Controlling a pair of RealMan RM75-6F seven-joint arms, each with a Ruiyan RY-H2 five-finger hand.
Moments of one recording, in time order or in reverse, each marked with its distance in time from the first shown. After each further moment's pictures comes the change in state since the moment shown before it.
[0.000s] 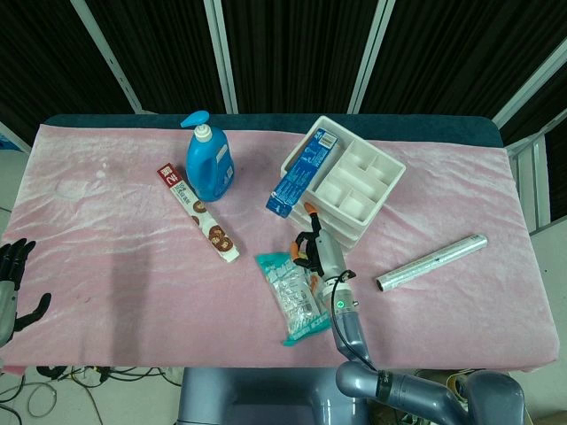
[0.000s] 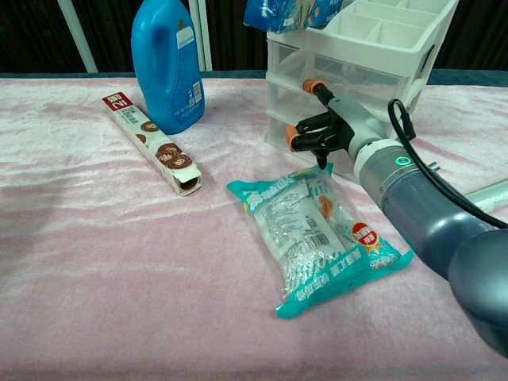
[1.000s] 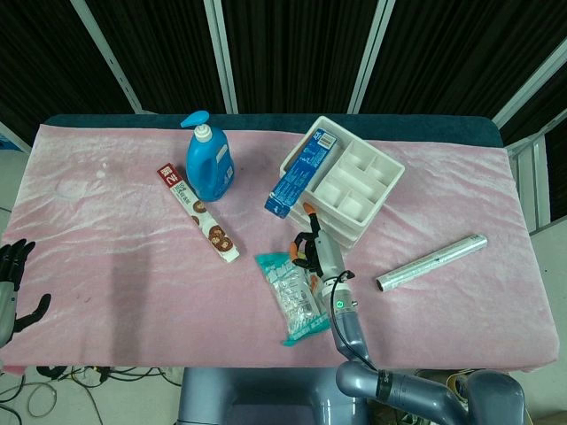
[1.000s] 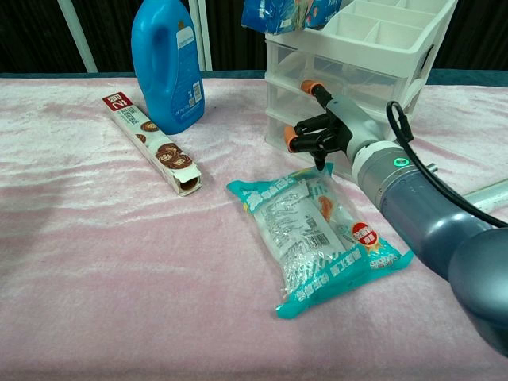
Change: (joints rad) left arm 0.002 0.003 0.003 -0.003 0.002 0.003 -0.002; right arm 0.001 0.003 -0.005 -0.006 0.000 -0.020 0.012
